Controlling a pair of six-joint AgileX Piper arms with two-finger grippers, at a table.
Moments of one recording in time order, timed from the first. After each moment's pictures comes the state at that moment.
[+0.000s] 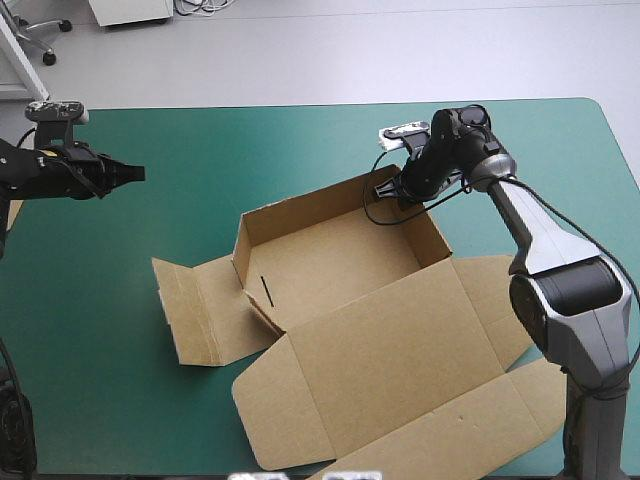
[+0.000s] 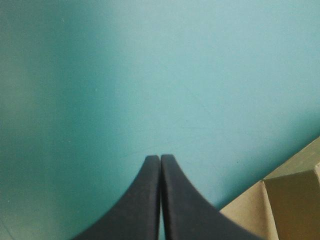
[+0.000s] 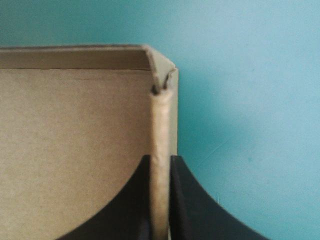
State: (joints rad) left arm 0.21 1.49 -1.49 -0.44 0.97 0.44; right arm 0.30 2.11 -1.99 0.18 1.20 -0.15
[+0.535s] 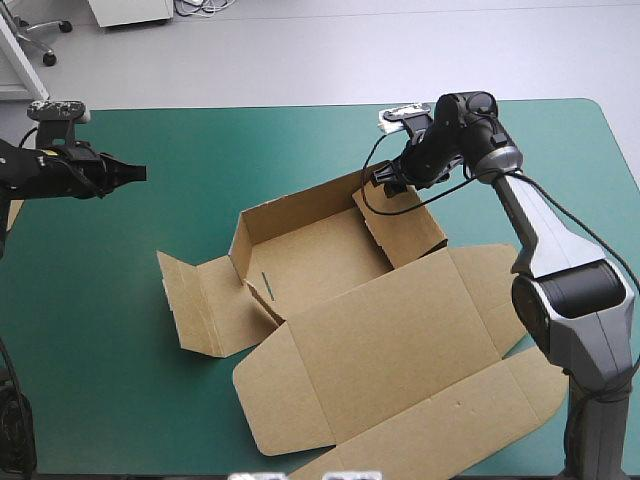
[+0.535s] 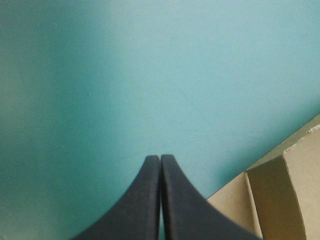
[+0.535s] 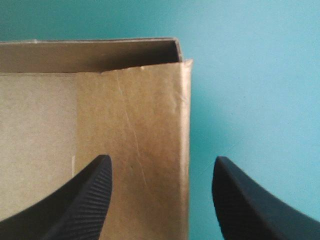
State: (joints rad) left arm 0.21 1.49 -1.49 -0.47 0.97 0.47; right arm 0.30 2.09 -2.09 0.19 1.24 -0.14
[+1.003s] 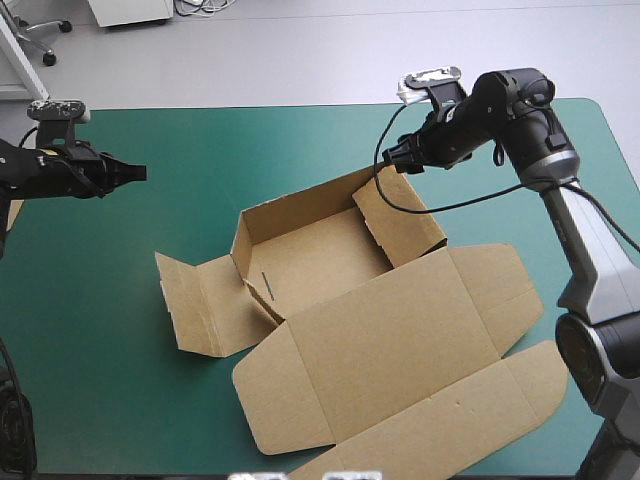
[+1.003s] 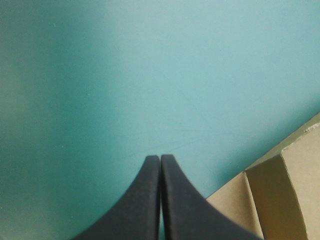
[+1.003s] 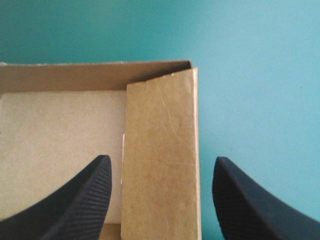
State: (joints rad) left arm 0.21 1.49 -1.49 -0.47 0.97 0.47; right arm 0.30 1.84 -2.02 0.19 1.24 -0.10
